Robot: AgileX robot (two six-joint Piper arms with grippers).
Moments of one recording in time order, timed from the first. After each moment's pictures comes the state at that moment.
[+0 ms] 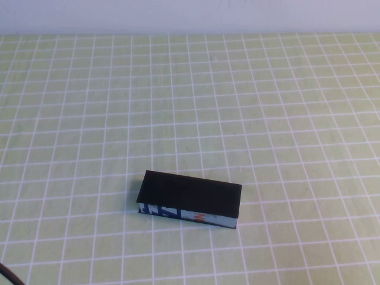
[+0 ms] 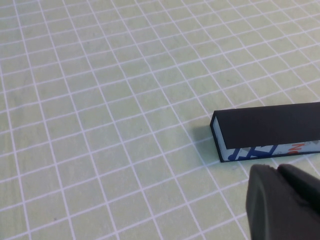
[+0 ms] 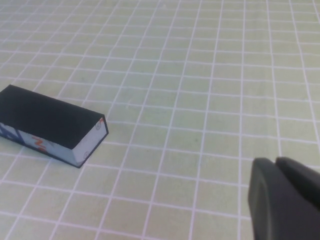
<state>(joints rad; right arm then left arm) 0.29 0.14 -0.34 0.08 0.62 0.04 -0.37 0.47 -0.76 -0.05 0.90 -0.01</state>
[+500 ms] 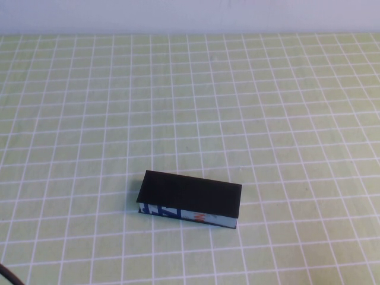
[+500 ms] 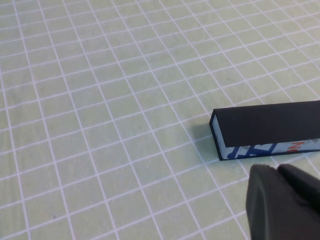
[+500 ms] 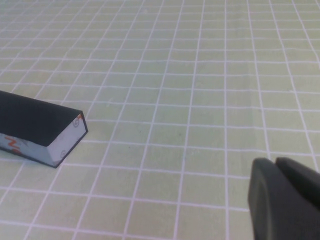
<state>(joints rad) 0.24 -0.01 -0.17 0.08 0.54 0.04 -0.37 0.47 -0.76 -0.05 0.90 -0.01</state>
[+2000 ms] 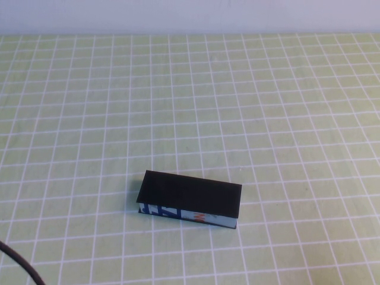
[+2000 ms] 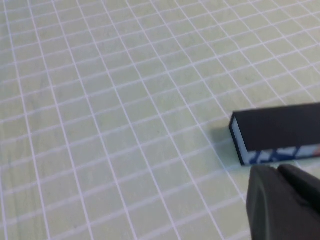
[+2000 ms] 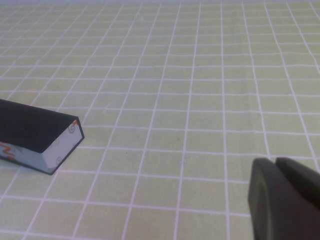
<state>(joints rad) 0.23 -0.01 -0.12 0.09 0.47 0.04 -0.37 0.49 -0.75 0.00 0.87 -0.01</state>
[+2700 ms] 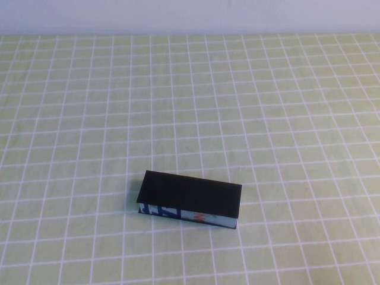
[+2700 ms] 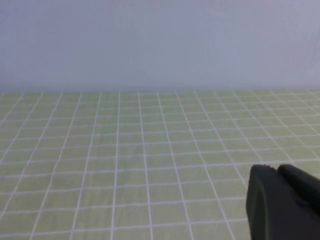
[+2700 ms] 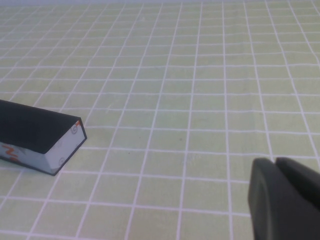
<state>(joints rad) 0.23 -0.01 -0.12 0.10 0.47 0.04 -0.10 0.13 -0.18 0.08 0.20 -0.10</state>
